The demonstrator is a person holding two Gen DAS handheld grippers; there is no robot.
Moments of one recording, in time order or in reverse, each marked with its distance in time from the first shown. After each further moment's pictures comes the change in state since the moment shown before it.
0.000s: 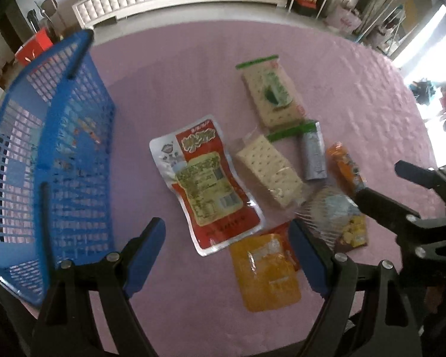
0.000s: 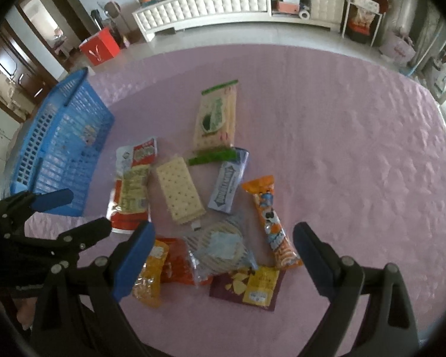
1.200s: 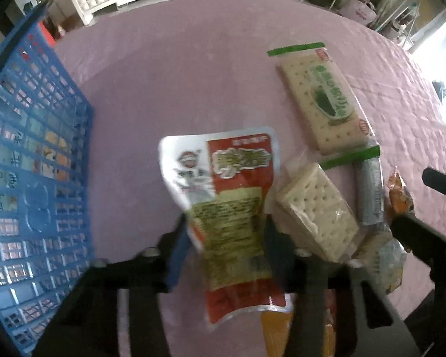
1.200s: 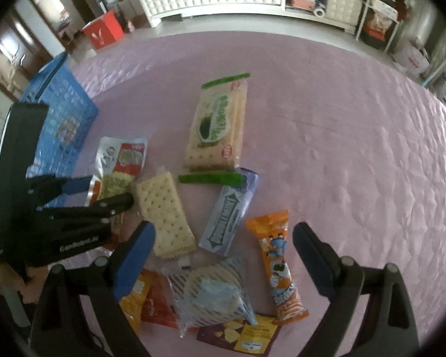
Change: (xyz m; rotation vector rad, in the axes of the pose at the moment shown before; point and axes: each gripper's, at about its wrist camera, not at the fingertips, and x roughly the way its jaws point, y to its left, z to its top) left arm 0.073 0.039 0.043 -0.019 0.063 0.002; right arm 0.043 0.002 0.035 -0.030 0.044 -0.018
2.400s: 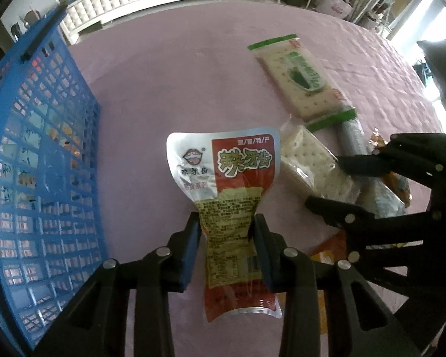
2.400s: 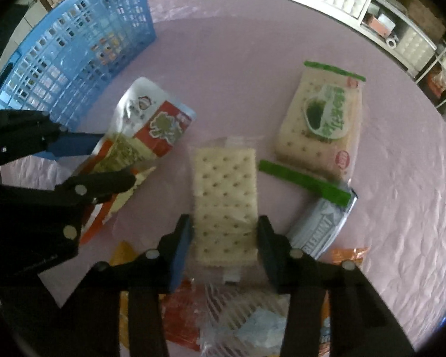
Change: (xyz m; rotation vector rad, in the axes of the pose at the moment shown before) left arm -0.035 0.000 -0.070 0.116 -0.074 -0.018; right arm 0.072 0.078 0.006 -0.370 0.121 0.025
